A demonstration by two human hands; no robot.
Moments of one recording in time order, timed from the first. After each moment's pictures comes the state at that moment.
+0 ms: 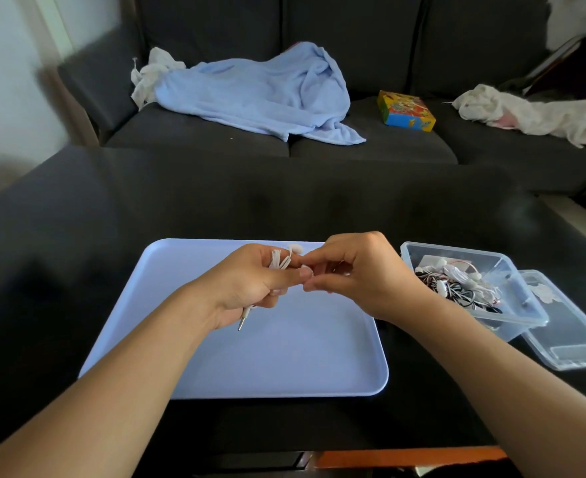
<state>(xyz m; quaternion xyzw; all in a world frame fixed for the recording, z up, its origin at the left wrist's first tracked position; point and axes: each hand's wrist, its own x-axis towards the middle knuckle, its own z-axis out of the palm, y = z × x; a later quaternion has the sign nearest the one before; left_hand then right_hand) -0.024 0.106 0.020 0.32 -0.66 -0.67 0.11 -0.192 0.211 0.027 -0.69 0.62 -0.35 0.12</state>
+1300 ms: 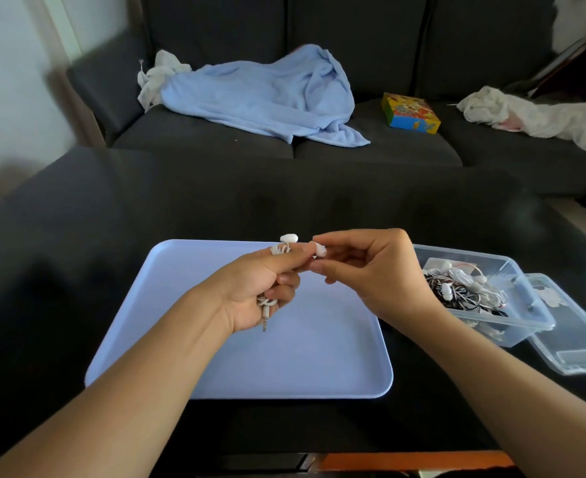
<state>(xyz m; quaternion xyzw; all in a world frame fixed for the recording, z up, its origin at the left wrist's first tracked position) -0.031 0.115 0.028 0.31 -0.42 -0.84 0.14 -0.179 0.220 0.026 -0.56 0.62 -0.52 0.18</state>
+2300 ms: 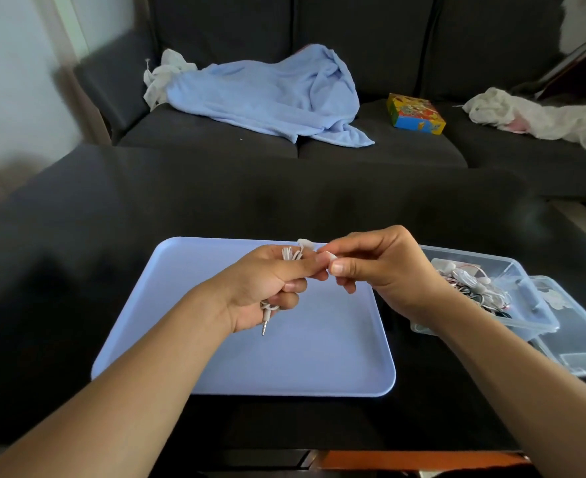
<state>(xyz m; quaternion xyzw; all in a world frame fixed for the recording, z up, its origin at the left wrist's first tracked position) -0.025 0.115 0.027 0.28 -0.54 -0.78 0.11 -0.195 0.218 0.030 -0.55 0.54 -0.53 0.35</state>
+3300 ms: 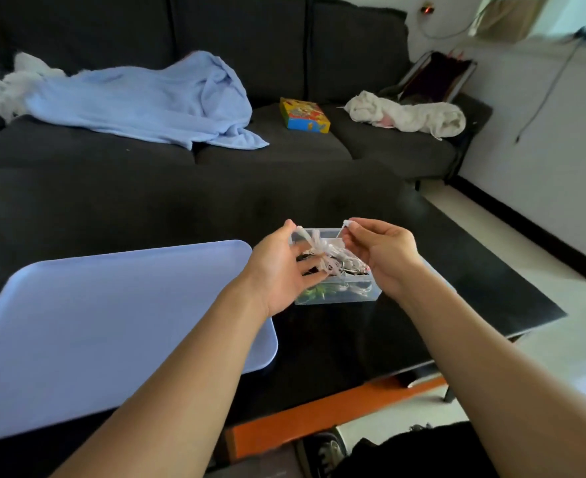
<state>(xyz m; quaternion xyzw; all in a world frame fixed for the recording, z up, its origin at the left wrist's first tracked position) -0.166 0.208 0.019 0.24 -0.34 -0.90 0.12 -0.305 0.320 0.020 -0.13 0.62 -0.73 0.24</state>
